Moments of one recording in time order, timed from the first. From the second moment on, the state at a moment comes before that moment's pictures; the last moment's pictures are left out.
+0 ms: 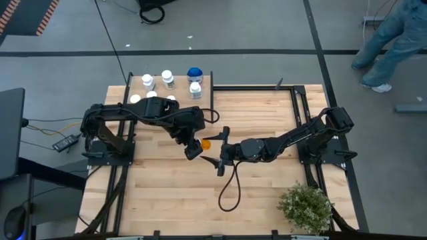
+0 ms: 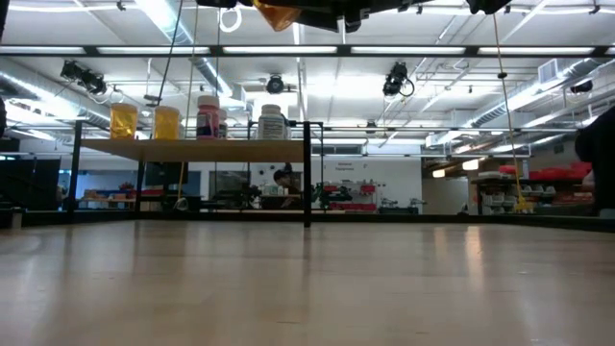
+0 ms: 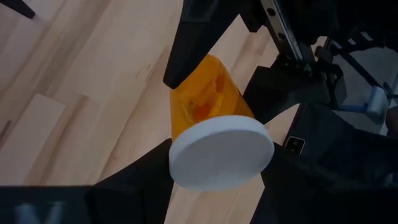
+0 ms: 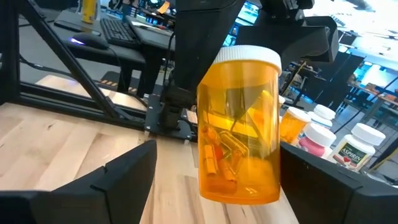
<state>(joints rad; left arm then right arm) -0.04 1.66 1.86 -1.27 0.13 -0.62 0.26 1.68 0.99 0.62 0.44 -0.31</state>
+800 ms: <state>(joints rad) -0.03 1.66 1.86 -1.27 0.10 -0.62 0.28 1.68 0.99 0.60 0.32 -0.32</state>
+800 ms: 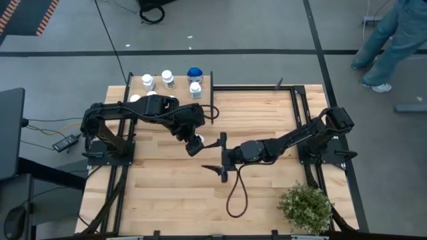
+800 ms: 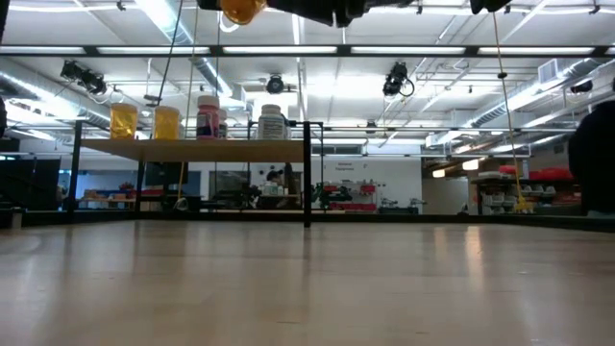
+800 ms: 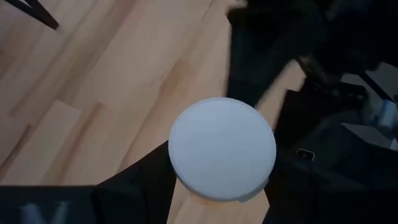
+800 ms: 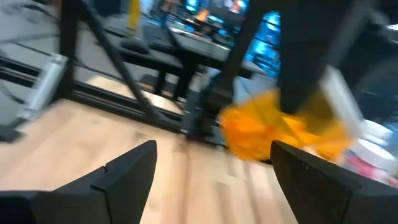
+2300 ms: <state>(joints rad) -0.04 1.66 1.86 -1.30 0.11 -0.61 0.27 1.68 0.99 0.69 0.39 -0.42</state>
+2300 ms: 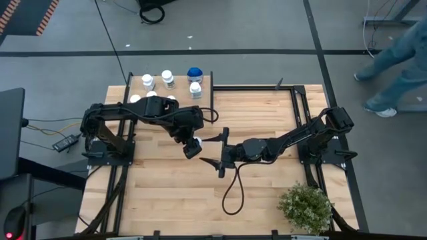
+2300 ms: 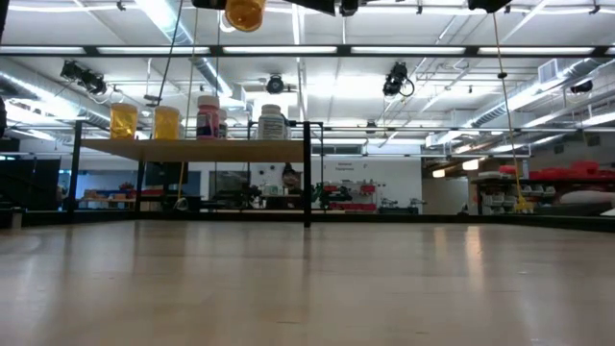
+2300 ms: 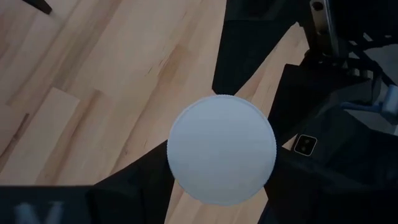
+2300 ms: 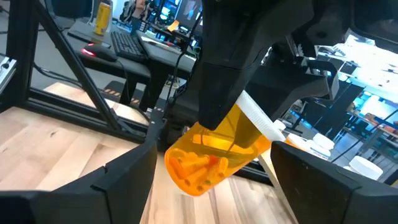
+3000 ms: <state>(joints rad) -0.03 1.66 1.86 -1.31 0.10 -0.55 0.27 1.68 0.99 0.69 0.42 -0.43</state>
